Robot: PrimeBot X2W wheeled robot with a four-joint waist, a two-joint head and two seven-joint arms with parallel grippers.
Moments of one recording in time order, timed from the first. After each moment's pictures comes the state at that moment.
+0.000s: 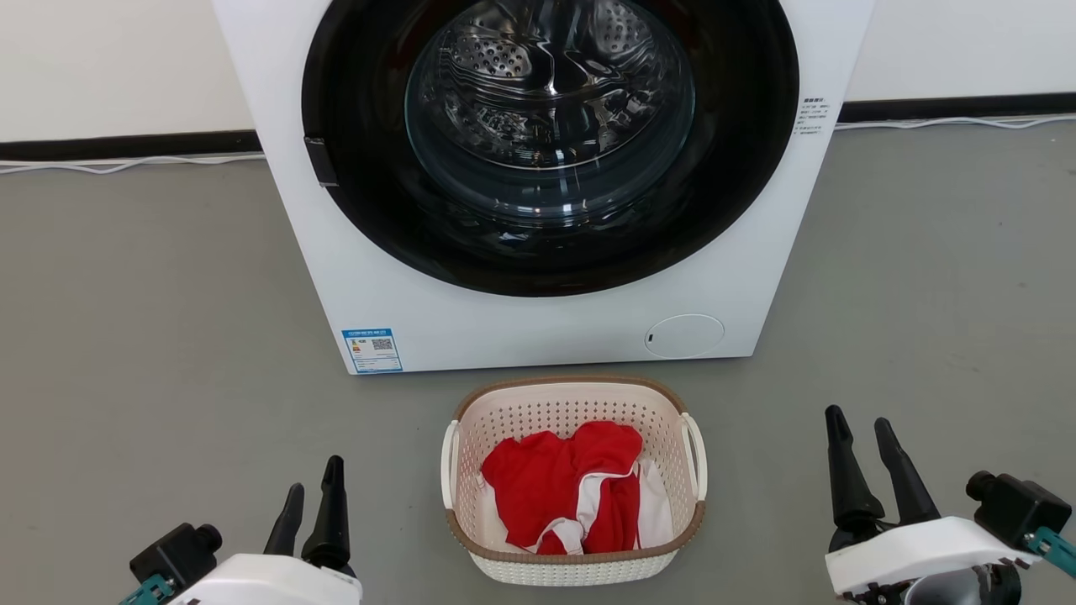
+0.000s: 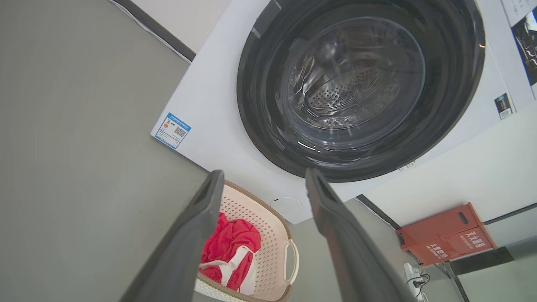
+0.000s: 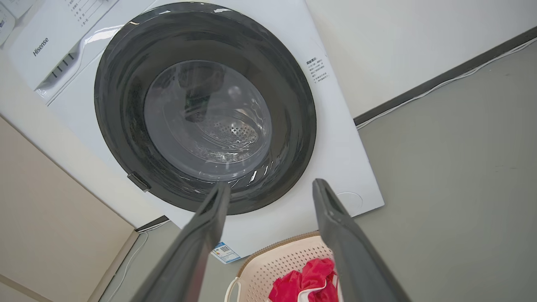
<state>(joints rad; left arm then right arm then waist) 0.00 0.04 -0.03 0.28 -0.81 -0.03 -0.12 -0.02 -0.04 -0.06 0.21 0.52 0.12 -0.12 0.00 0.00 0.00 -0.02</state>
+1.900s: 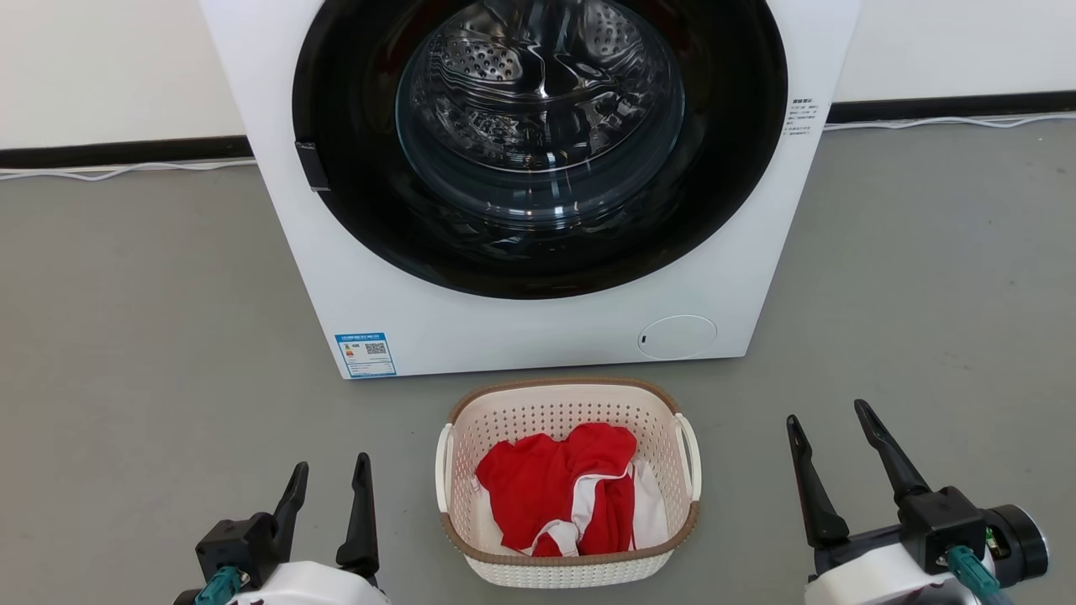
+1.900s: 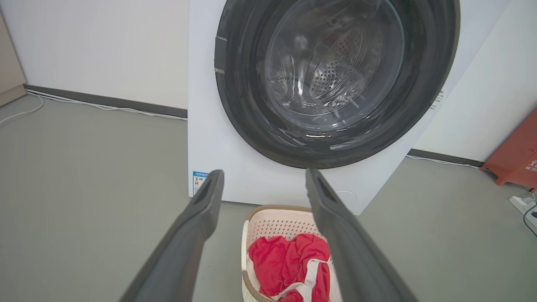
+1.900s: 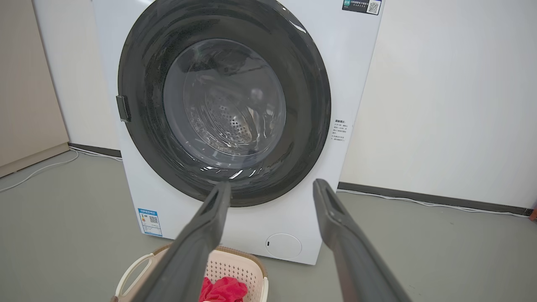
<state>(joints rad) 0.00 0.04 -0.08 0.28 -0.31 0.01 -0.25 0.00 -0.04 -0.05 0.18 -0.11 0.12 -0.25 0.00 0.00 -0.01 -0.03</state>
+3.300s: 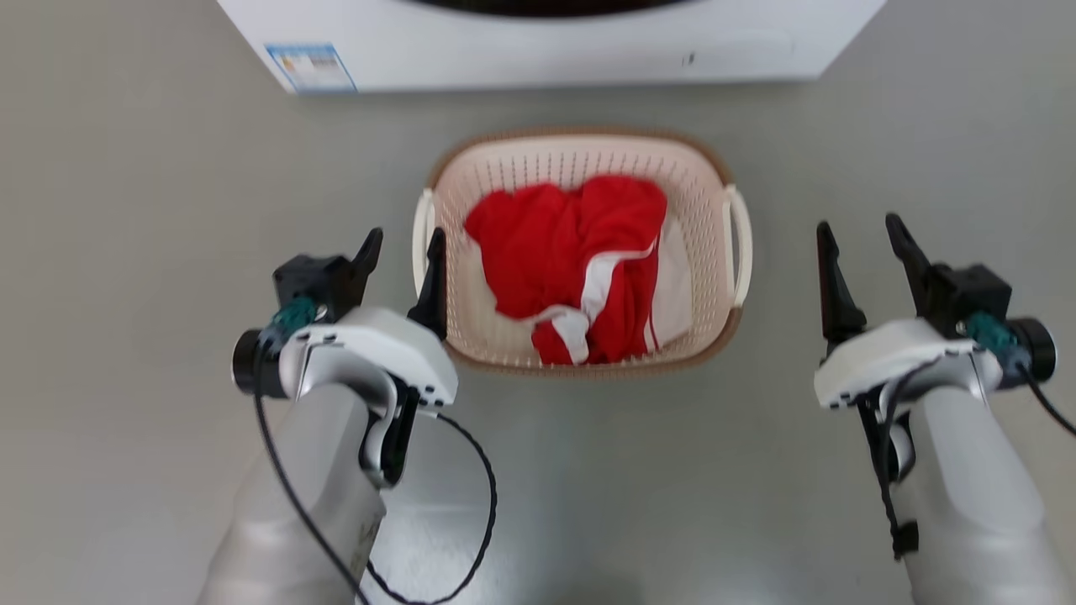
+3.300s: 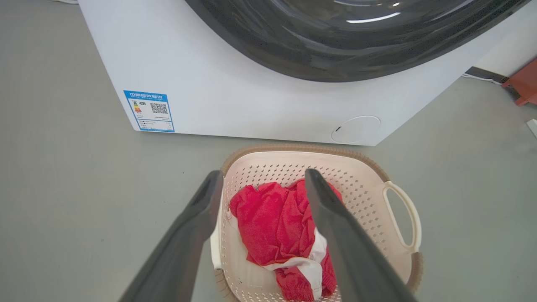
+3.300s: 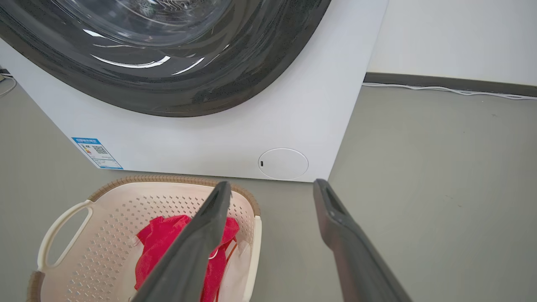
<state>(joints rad) -0.62 0.03 -0.31 0.70 -0.44 0.04 -0.26 -0.54 -0.05 -0.15 0.64 -0.08 0.12 -0.25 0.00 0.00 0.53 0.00</state>
